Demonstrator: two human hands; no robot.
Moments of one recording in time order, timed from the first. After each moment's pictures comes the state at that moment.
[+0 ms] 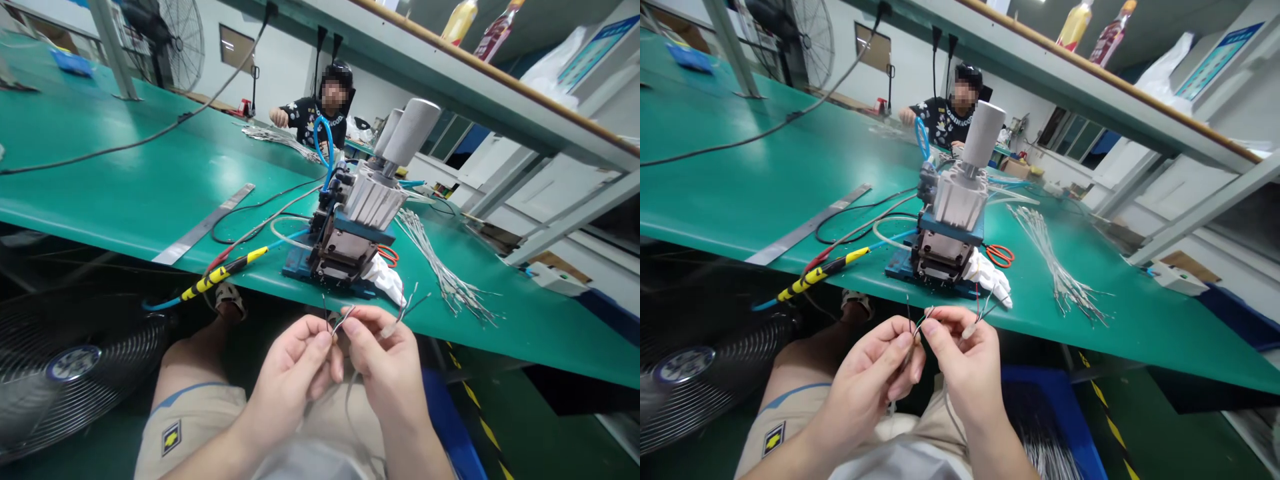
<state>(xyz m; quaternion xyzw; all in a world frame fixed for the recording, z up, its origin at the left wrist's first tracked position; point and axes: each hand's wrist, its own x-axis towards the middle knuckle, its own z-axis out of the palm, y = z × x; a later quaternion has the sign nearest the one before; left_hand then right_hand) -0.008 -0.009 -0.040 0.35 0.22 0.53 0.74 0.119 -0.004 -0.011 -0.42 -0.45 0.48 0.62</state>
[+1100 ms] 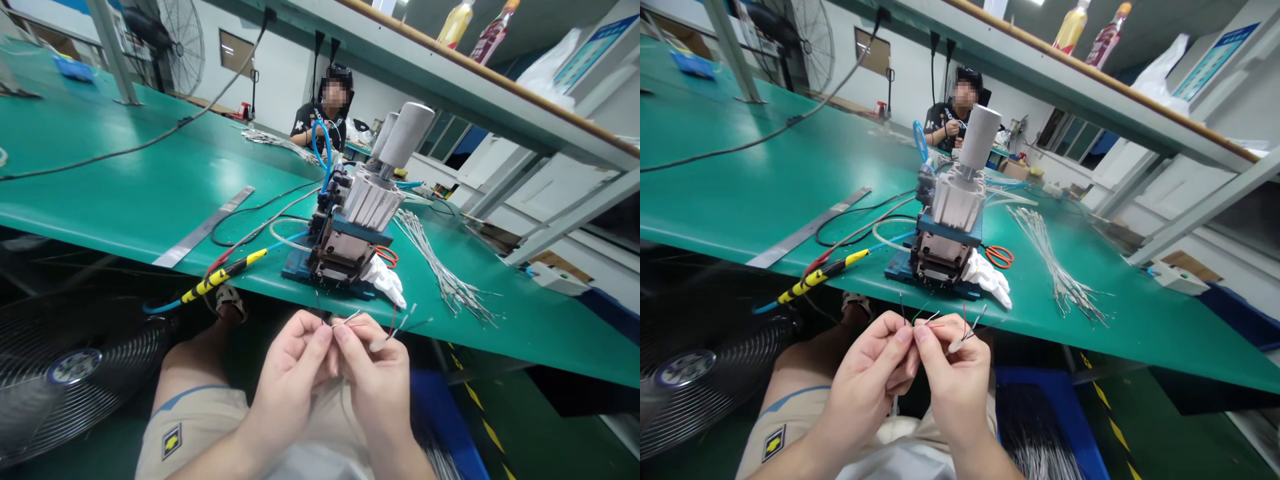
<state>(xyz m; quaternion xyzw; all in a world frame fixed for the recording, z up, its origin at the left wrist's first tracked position) -0.002 -0.010 -0.030 0.29 0.24 0.57 0.73 0.105 -0.010 -0.017 -0.43 -0.51 0.38 0.64</state>
